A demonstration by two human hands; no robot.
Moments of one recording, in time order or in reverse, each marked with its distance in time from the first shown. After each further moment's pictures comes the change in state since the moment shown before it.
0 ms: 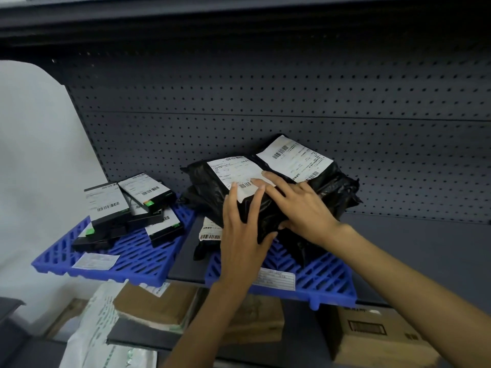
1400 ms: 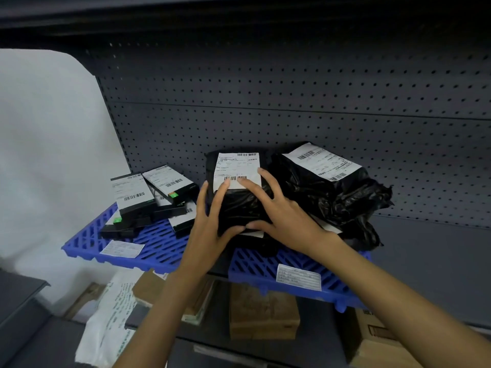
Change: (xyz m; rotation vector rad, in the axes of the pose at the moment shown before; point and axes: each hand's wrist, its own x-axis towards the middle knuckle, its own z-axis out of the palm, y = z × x) left_hand 0.002 -0.113 -0.052 -0.202 -0.061 0.015; right_hand 0.032 -0.073 0.010 0.534 0.032 0.002
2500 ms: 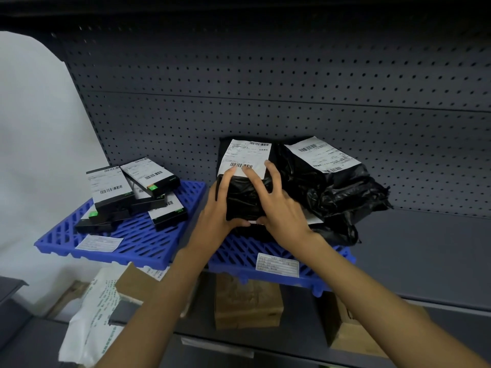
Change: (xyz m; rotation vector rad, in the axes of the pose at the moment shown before) left_hand 0.022 0.025 0.043 -0.031 -0.077 -0.064; right_hand -0.021 0.008 0.005 -0.251 0.082 0.222
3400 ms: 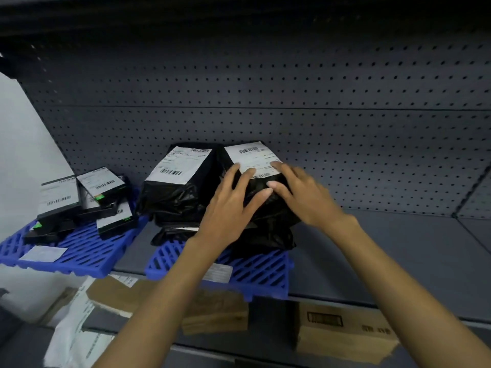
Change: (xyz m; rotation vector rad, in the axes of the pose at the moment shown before) left_hand 0.029 0.160 0.080 0.219 -0.089 0.025; right_hand -0.031 0.177 -0.073 0.203 -0.050 0.133
